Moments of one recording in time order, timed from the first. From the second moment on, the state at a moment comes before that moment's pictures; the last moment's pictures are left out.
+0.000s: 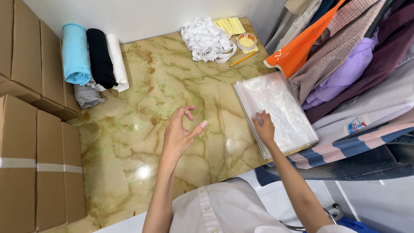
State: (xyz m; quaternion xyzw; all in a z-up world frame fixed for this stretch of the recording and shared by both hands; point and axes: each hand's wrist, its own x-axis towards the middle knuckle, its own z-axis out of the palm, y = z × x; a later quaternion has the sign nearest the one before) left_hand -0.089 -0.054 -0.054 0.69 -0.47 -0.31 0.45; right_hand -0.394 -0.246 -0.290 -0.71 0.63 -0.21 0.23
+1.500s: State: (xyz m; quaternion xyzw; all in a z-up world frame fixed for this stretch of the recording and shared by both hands) left_hand -0.020 0.024 -0.212 0.66 -0.06 -0.22 0.71; right_hand -0.097 -0.053 -0.174 -0.53 0.32 -0.13 0.78
